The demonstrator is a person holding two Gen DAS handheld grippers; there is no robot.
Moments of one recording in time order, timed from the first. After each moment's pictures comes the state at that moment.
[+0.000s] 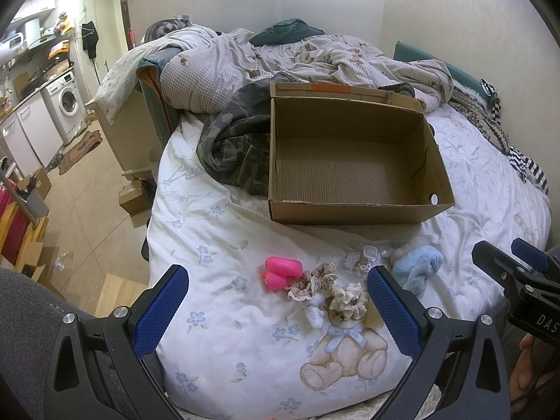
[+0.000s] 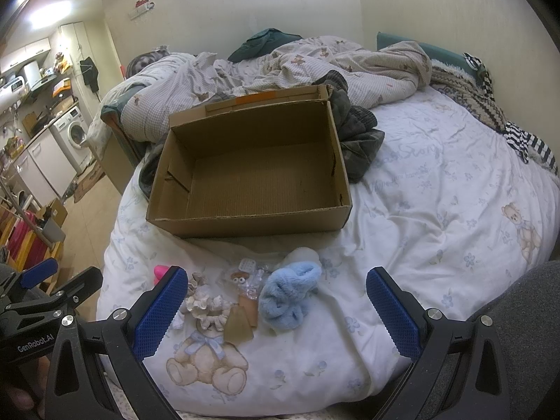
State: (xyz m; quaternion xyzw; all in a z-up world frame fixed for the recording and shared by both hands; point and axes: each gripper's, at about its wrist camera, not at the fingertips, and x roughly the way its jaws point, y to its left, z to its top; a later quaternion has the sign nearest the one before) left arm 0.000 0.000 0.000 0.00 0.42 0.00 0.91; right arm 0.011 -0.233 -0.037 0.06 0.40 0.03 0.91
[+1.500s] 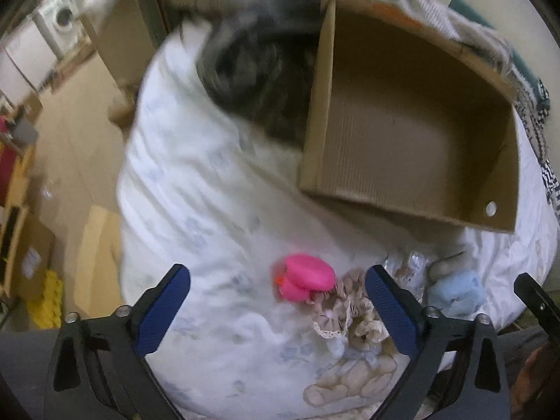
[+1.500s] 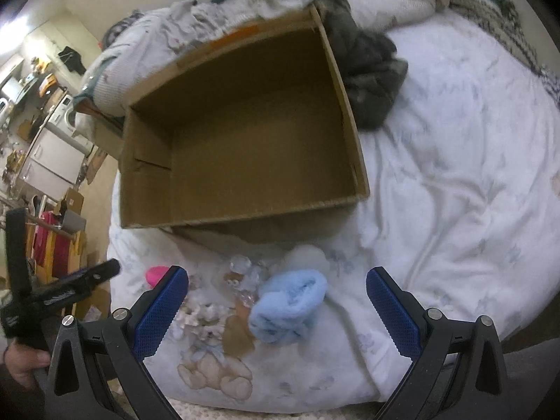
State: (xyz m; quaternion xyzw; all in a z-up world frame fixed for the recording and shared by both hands) left arm 0.117 0.034 -0.078 -0.07 0.61 0.03 0.79; right arm 0.109 -0.268 -0.082 0.14 0.55 0.07 0.82
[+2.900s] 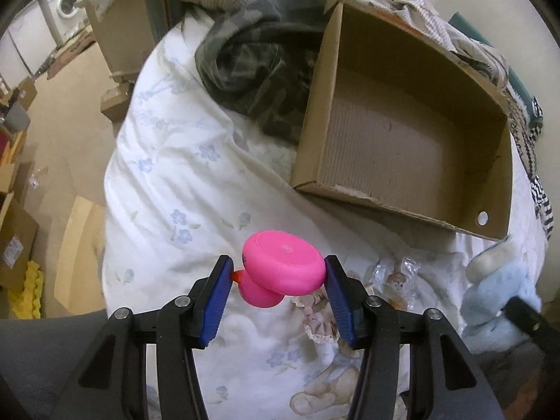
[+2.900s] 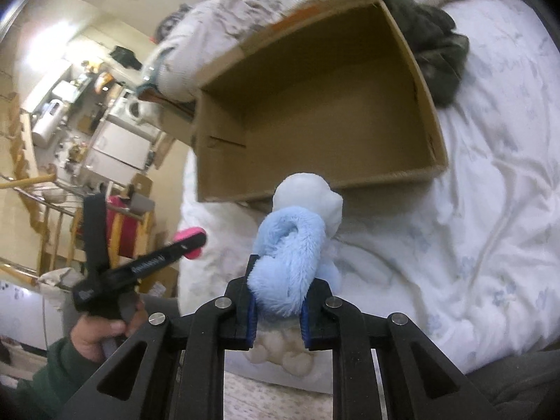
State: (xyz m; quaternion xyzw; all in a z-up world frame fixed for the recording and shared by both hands) left arm 0.099 0.042 -0.072 -0.11 0.58 0.02 0.81; right arm 0.095 -0.263 -0.072 0.21 0.54 0.22 0.78
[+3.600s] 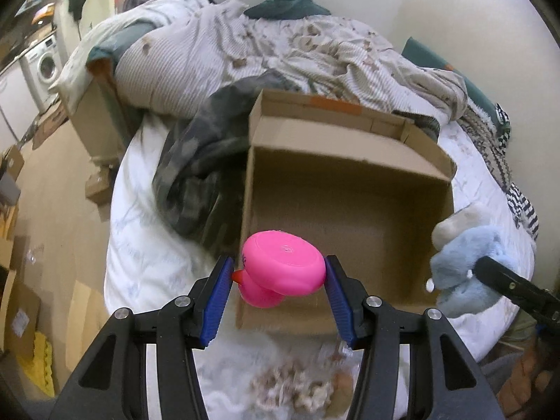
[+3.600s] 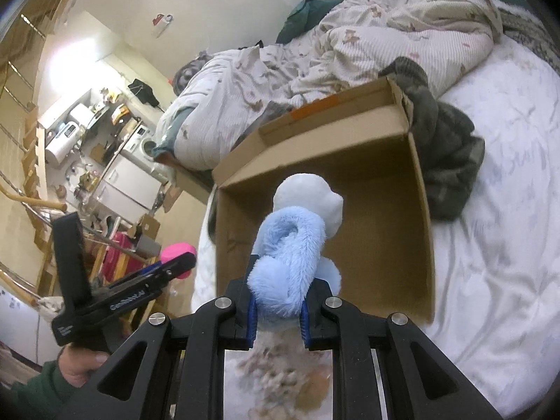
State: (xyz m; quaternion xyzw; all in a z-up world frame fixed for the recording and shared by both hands) left arm 0.179 -0.004 0.018 -0.06 0.49 -0.03 0.87; right arm 0.173 -0.272 -0.010 0.21 0.45 0.21 0.84
